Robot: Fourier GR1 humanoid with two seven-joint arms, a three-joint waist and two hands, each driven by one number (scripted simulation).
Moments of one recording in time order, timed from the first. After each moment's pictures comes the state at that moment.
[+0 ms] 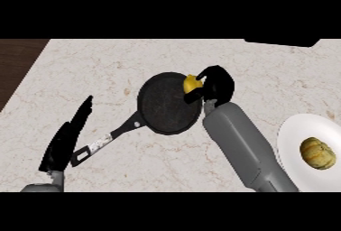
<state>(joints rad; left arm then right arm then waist) -0.02 0.22 -0.07 -1.58 -0.18 0.00 0.13 -0.78 -0.01 0.27 -0.92 0.78 -0.42 1.00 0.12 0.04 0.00</state>
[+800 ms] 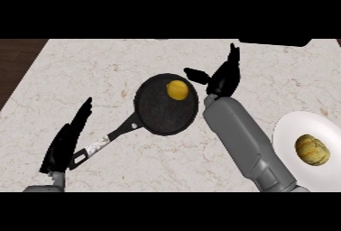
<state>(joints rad) -0.01 0.21 -0.07 -1.57 -0.18 0.01 0.13 -0.86 -0.01 0.23 -0.76 0.59 -1.08 0.78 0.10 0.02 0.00</state>
